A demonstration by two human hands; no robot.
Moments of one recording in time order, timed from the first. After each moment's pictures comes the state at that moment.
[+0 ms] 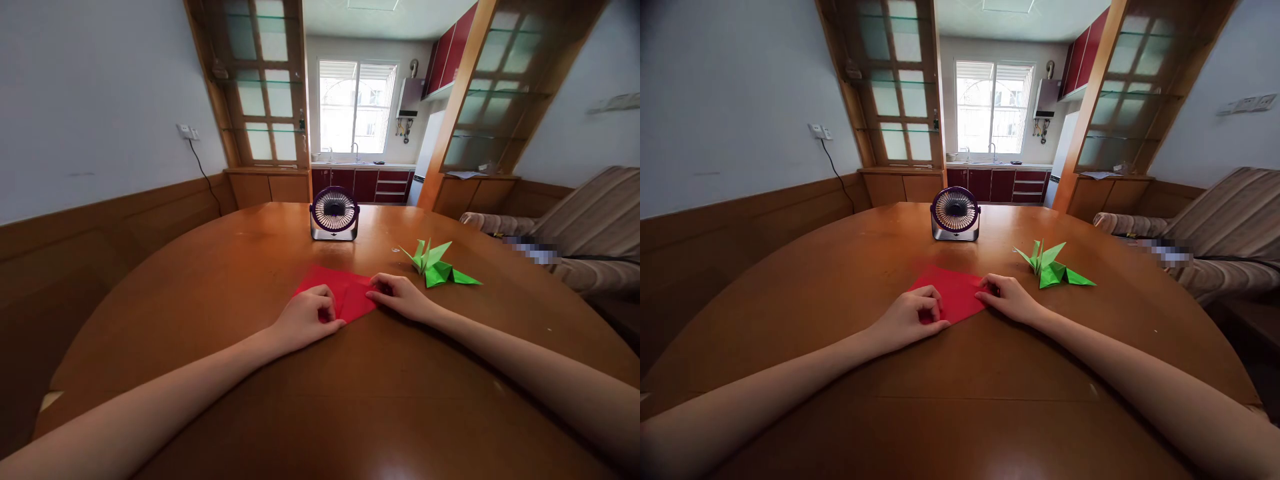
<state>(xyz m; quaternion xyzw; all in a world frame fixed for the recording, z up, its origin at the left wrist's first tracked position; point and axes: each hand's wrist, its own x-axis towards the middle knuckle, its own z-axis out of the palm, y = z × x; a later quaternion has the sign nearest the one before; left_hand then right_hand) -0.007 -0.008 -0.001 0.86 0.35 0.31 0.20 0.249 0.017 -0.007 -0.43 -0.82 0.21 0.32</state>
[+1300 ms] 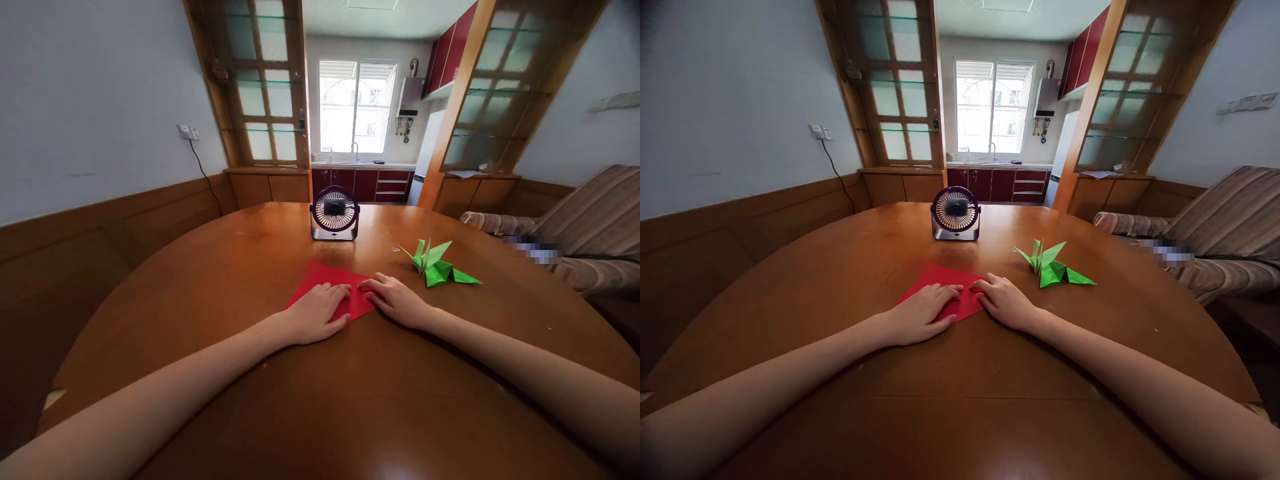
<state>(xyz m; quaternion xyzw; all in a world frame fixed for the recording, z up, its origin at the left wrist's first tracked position) 0.006 0.003 0.007 0.94 0.31 0.15 0.05 0.241 0.013 -0.007 -0.41 -0.89 0.01 0.20</state>
